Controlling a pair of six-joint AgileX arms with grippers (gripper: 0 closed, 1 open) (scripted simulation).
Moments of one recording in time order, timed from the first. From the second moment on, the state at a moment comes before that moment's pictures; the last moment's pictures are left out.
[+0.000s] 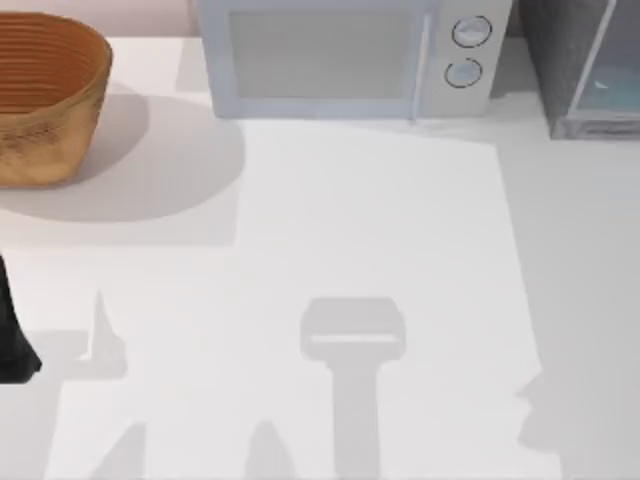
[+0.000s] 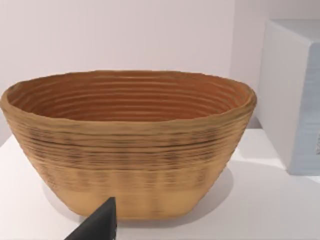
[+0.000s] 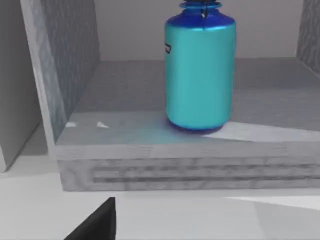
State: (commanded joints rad) left arm 0.00 0.00 0.00 0.00 0.00 0.00; right arm -0.44 1.52 0.14 1.34 -0.43 0.02
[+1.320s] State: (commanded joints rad) left arm 0.00 0.00 0.00 0.00 0.00 0.00; right arm -0.35 2.04 0.62 1.42 -0.33 0.02
